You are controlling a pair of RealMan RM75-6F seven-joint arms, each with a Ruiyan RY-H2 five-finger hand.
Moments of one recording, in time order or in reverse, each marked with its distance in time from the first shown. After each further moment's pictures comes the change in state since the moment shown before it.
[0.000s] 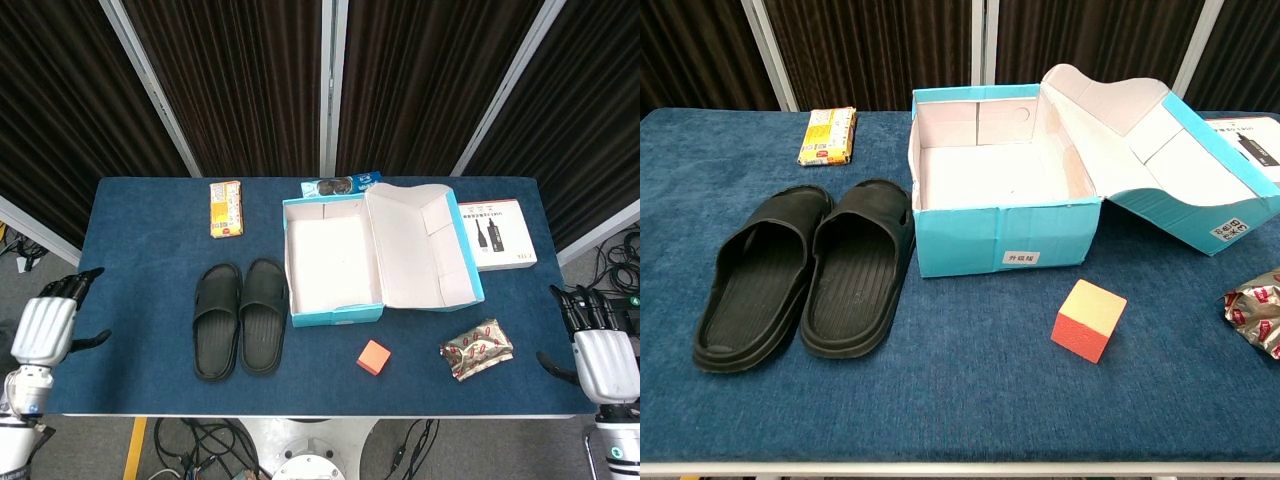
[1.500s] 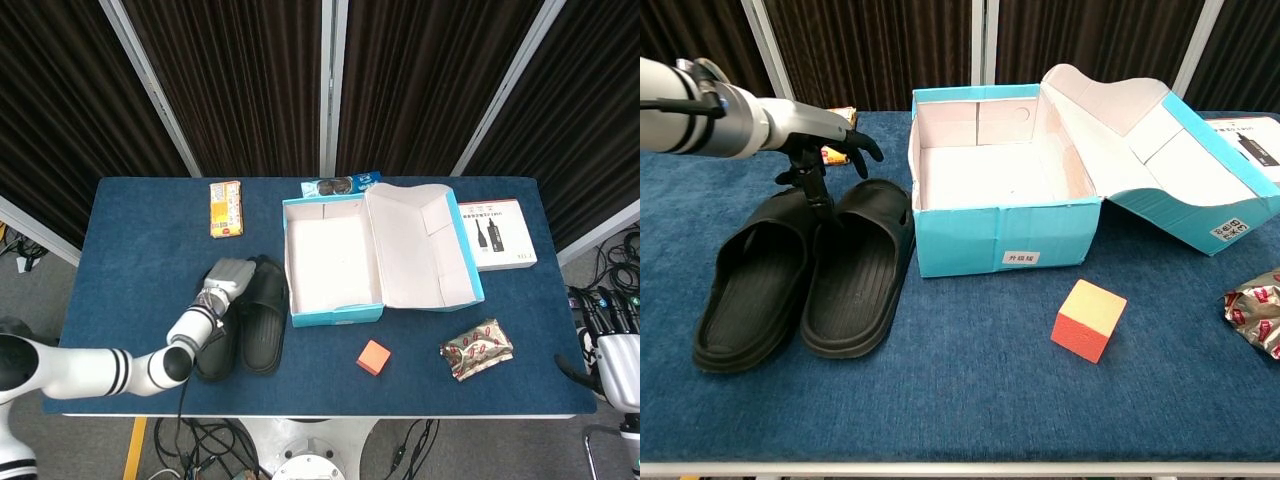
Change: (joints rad) left arm -0.981 -0.317 0.024 0.073 -1.298 -0.574 0.524; right arm -0.028 0.083 -0.008 -0.008 -0.022 0.039 0.079
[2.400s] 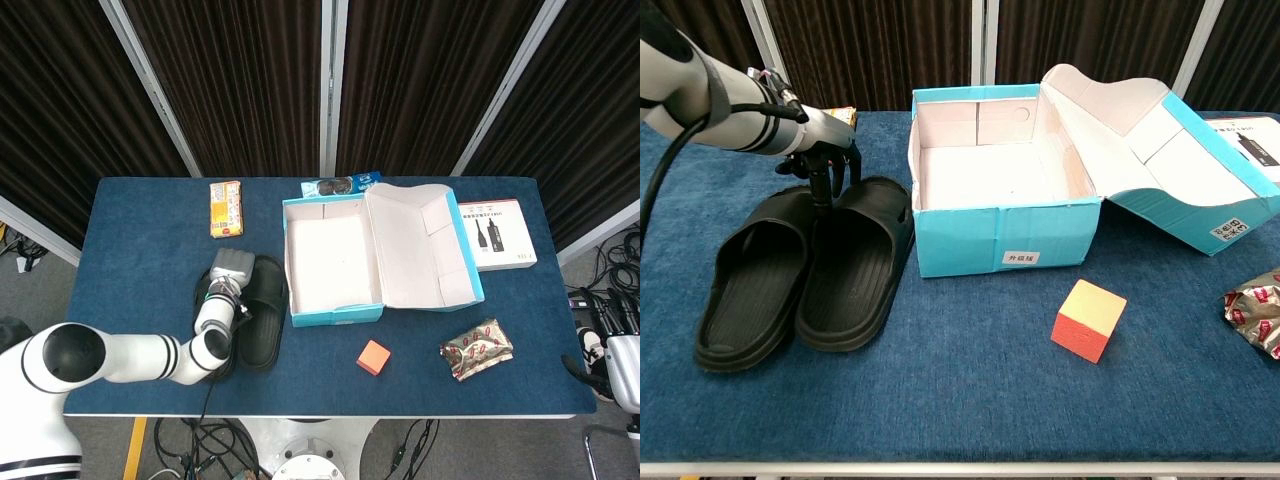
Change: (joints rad) left arm -0.186 -0.141 0.047 0.199 -0.373 0.084 0.322; right arm -0.008 -0.009 0.002 0.035 0.019 -0.003 0.046
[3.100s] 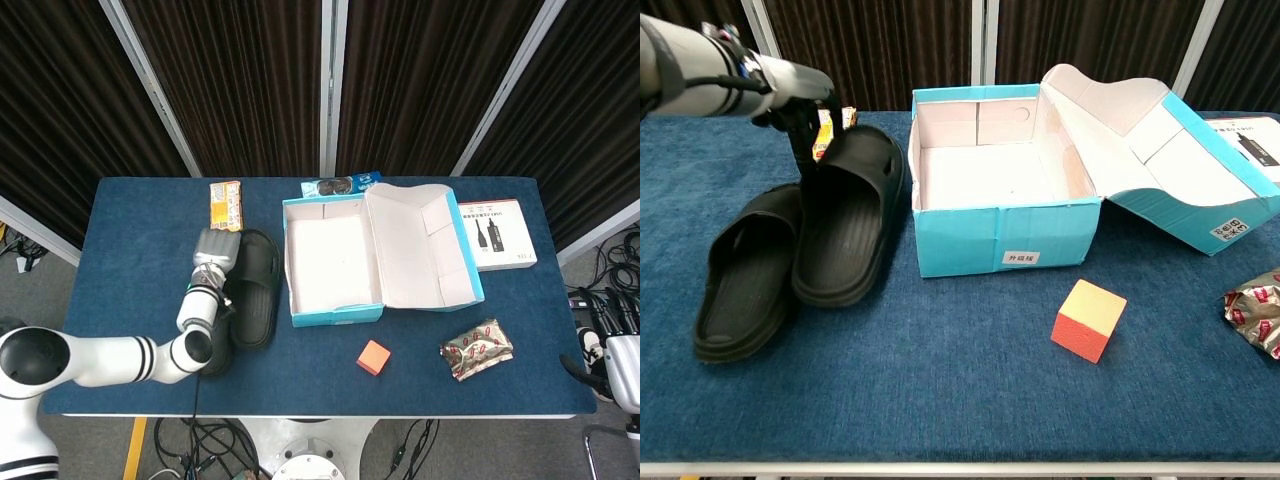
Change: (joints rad) left arm 0.119 0.096 -0.077 -0.088 0.215 0.121 -0.068; right arm 0.002 -0.009 0.000 0.022 -0.020 0.010 0.025
